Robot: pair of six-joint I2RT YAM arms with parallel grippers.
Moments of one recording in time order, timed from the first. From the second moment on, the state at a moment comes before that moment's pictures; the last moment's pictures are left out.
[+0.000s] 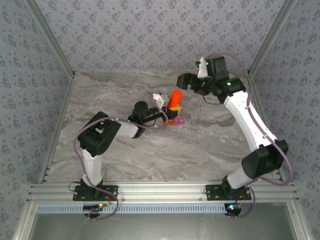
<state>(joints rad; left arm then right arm) -0.67 1.98 0.96 1.14 0.52 -0.17 0.31 1.54 1.67 -0.77 -0.44 0.39</state>
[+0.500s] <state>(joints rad) -0.67 1.98 0.97 1.15 0.55 -0.20 0.32 1.72 1.81 -1.01 -0.55 -0.08</state>
